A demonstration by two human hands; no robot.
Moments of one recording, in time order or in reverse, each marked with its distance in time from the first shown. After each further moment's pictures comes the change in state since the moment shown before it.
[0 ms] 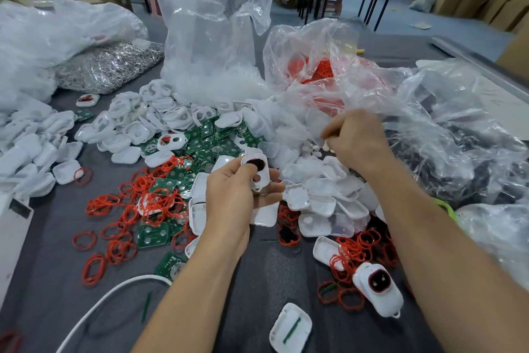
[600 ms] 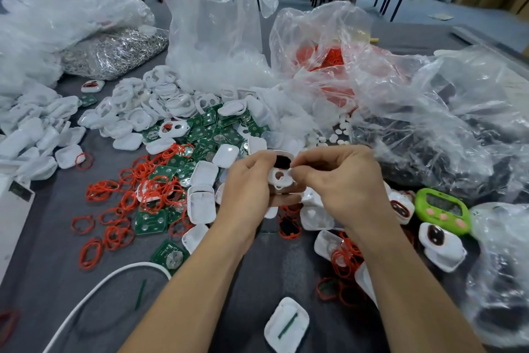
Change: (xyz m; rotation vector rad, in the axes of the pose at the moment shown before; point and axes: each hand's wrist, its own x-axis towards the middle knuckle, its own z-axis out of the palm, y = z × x) left_hand -0.005 -0.008 0.007 0.167 -0.164 -0.028; right_hand -0.100 -0.027 0.014 0.621 -0.103 0.012
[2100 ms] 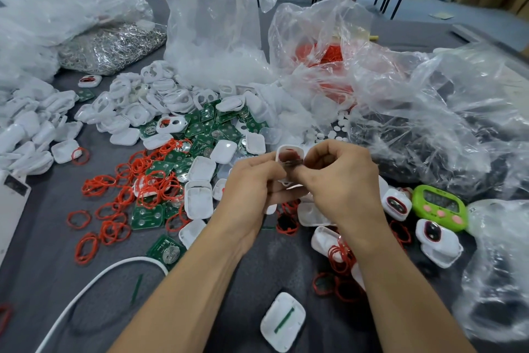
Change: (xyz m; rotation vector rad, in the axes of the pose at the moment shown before) left_hand -0.005 -0.003 0.002 -0.089 -0.212 0.019; right_hand 0.004 0.009 0.007 -0.217 0.182 0.054
